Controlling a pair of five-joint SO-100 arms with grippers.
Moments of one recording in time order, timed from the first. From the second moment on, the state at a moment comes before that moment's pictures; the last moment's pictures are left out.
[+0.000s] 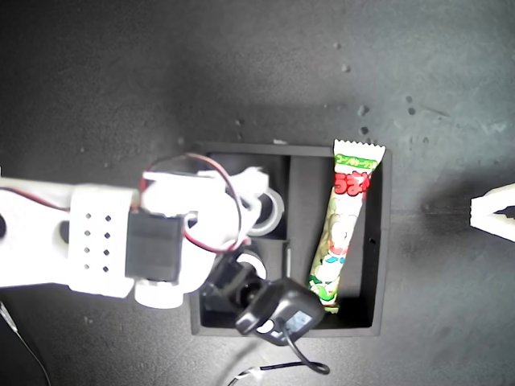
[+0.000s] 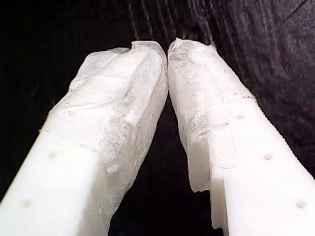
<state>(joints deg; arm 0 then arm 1) 6.4 62.0 49.2 84.2 -64.2 -6.9 178.2 178.2 33.3 78.0</state>
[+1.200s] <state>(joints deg) -7.8 191.2 171.0 72.3 -66.2 -6.1 179.0 178.3 66.3 77.8</state>
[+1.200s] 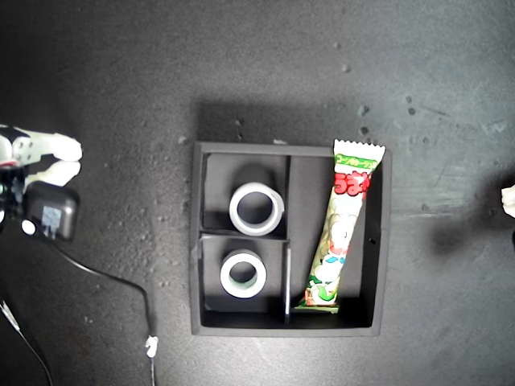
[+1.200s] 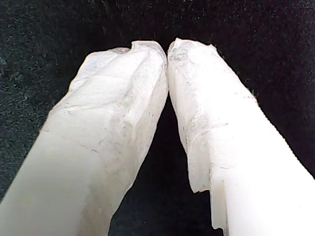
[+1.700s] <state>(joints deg) -1.3 191.2 176.6 74.1 -65.3 -7.5 179.0 178.3 70.7 78.0</state>
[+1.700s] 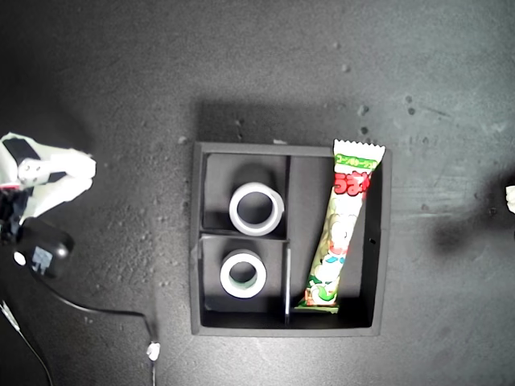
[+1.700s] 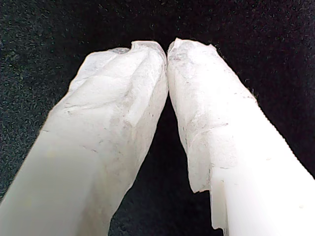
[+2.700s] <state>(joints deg) 5.8 191.2 176.6 77.4 -73.0 -7.8 179.1 178.3 70.9 78.0</state>
